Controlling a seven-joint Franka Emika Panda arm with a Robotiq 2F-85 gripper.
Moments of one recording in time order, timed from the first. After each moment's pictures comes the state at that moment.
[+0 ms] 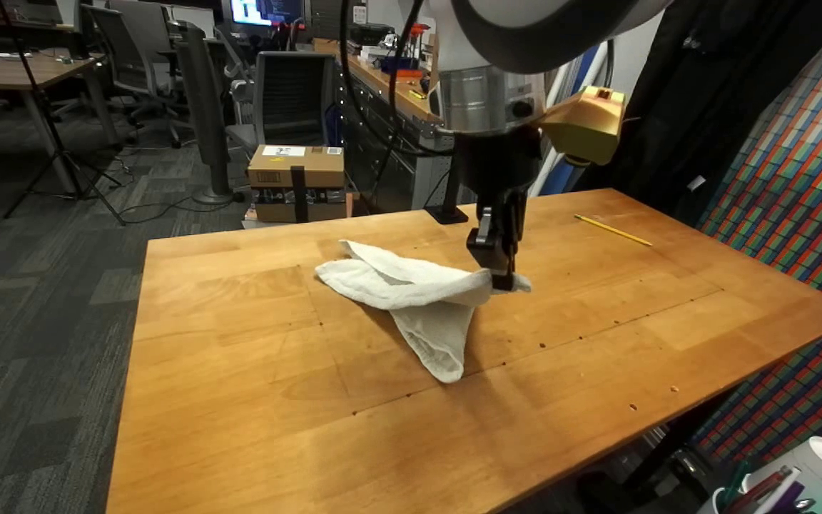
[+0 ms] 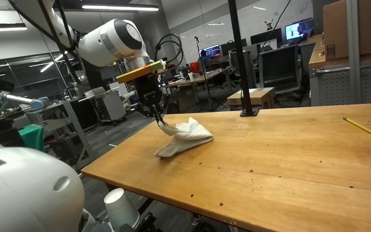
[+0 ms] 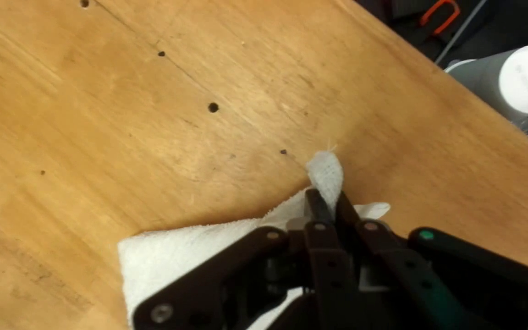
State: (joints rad) arm 0.25 -0.17 0.23 -2.32 -0.15 1.92 -0.24
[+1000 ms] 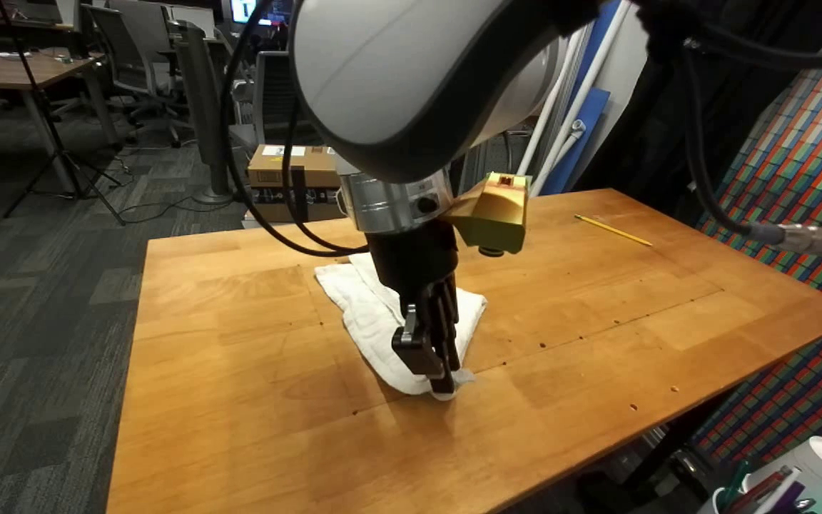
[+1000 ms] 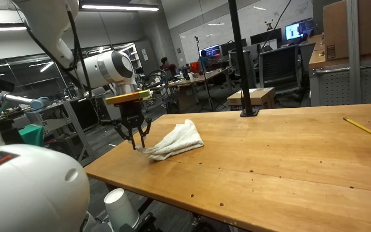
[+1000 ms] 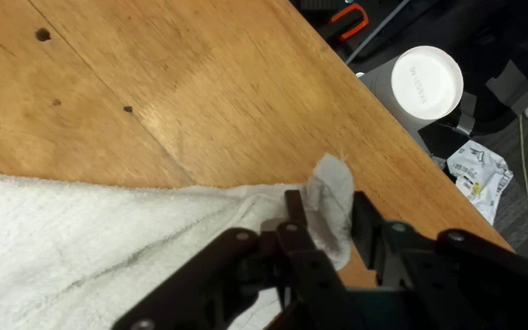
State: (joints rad) arm 0.34 0.04 0.32 -2.26 -0.06 1.90 -0.28
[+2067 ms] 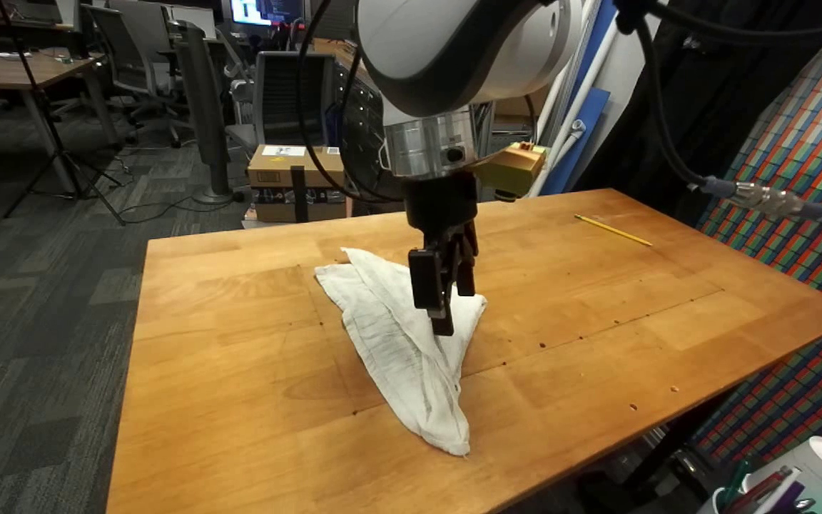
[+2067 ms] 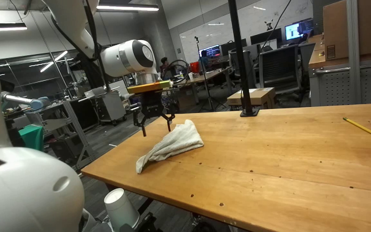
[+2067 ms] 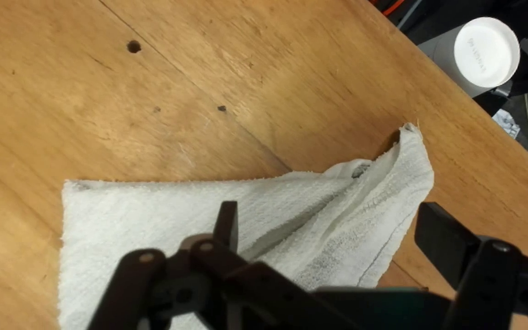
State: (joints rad) arm 0.25 0.07 0.25 -2.18 -0.06 1.89 -0.33
